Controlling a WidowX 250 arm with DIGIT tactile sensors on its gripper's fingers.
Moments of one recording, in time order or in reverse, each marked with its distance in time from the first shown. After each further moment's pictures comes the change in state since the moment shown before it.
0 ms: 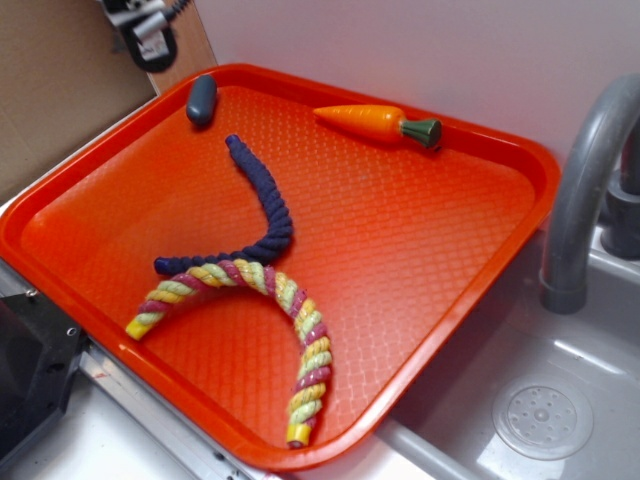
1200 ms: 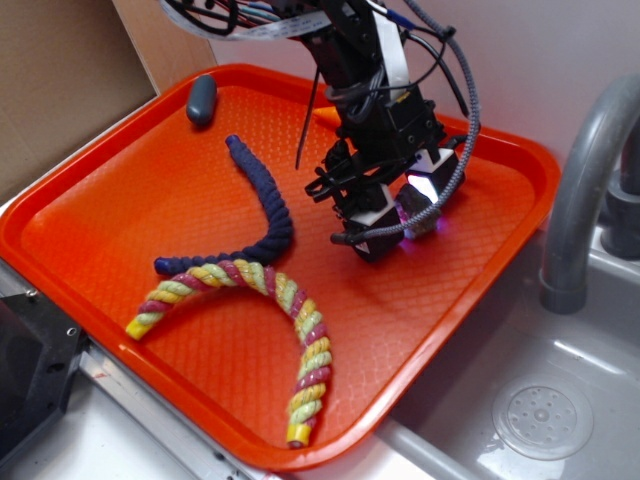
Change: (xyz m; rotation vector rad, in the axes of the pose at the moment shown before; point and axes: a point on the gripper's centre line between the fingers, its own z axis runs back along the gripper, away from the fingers) arm 0.088 -0.120 -0.168 -0.195 -0.209 -1.426
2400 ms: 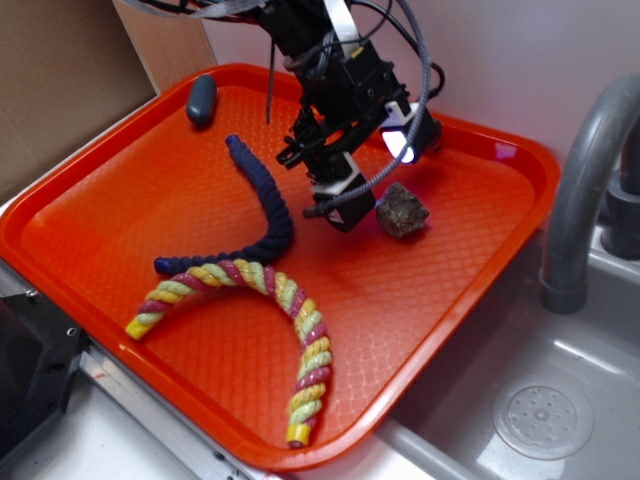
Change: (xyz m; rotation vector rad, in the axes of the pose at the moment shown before) arm -0.028 0.011 0.029 0.087 -0.089 0.061
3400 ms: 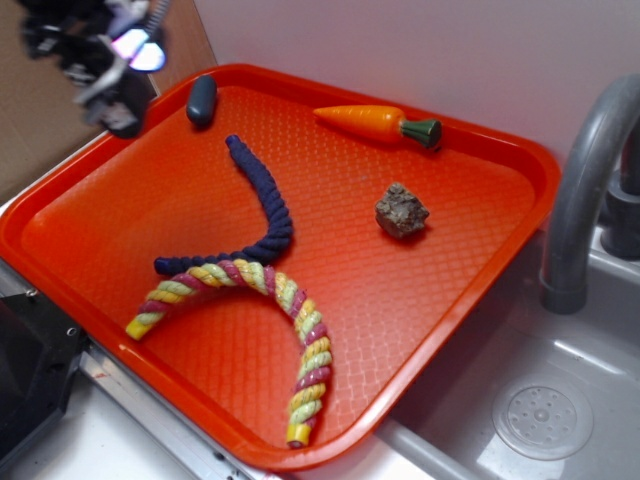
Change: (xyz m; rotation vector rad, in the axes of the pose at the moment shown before) arm -0.052 -0.066 0.137 0.207 0.061 0.697
